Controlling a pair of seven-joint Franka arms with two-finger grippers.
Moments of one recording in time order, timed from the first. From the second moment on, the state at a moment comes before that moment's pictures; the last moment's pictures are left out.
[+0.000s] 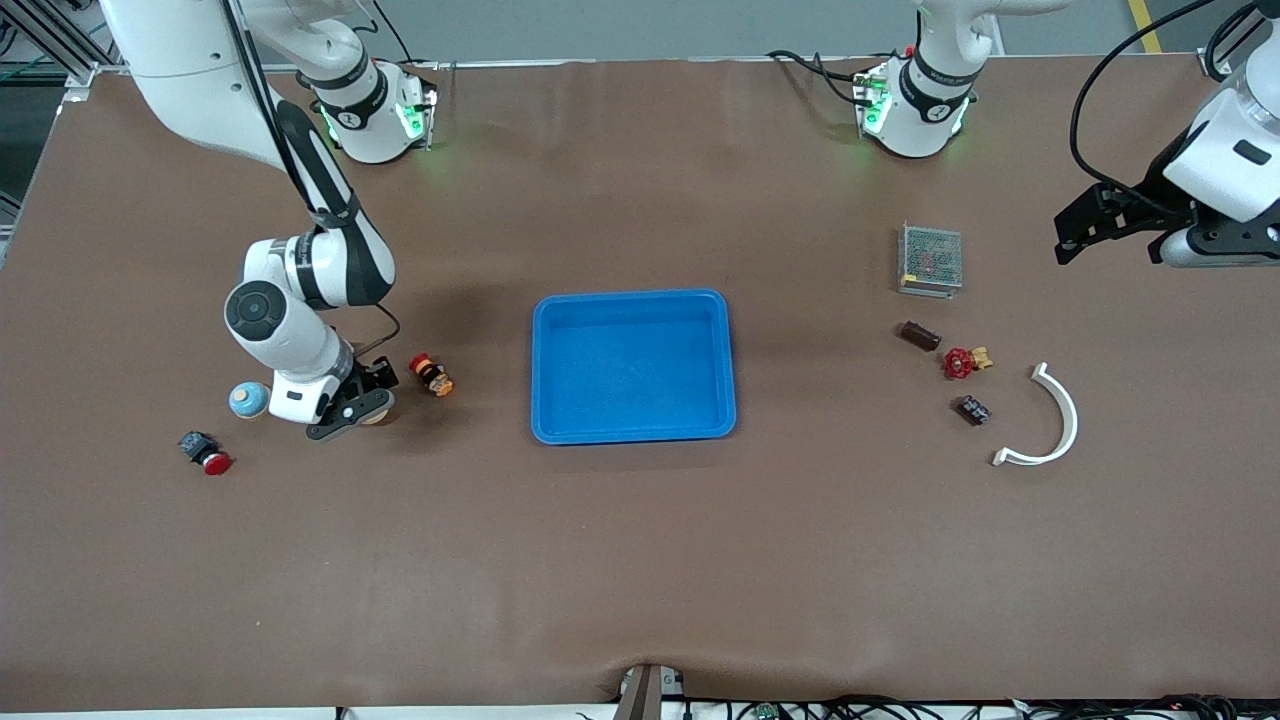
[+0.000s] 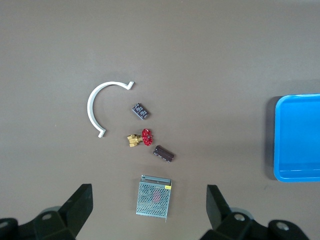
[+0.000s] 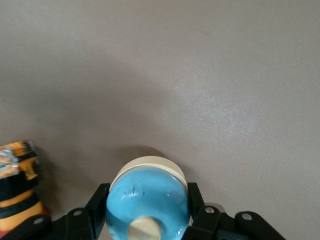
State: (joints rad) left arm -0.04 -0.07 -0.07 -1.65 0.02 1.62 -0.10; right arm 0.27 0.44 -0.14 -2.17 0.02 2.66 -0.43
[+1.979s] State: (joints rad) left arm -0.04 -0.06 -0.07 -1.65 0.02 1.61 -0.10; right arm 0.34 0.22 -0.12 -2.00 0.02 2.05 -0.16
